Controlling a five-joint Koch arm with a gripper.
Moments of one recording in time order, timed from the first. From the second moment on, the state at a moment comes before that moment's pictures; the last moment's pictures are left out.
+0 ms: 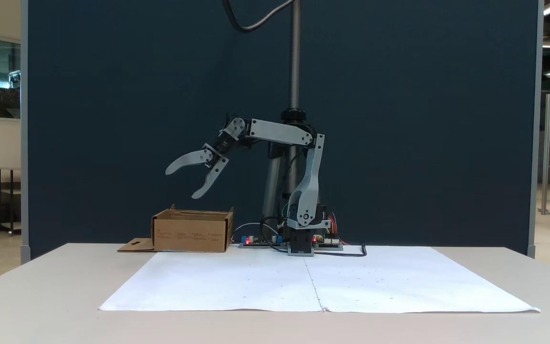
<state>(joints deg) 70.3 98.5 88.4 33.8 4.9</state>
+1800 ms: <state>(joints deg) 0.0 129.2 170.5 -44.4 1.8</state>
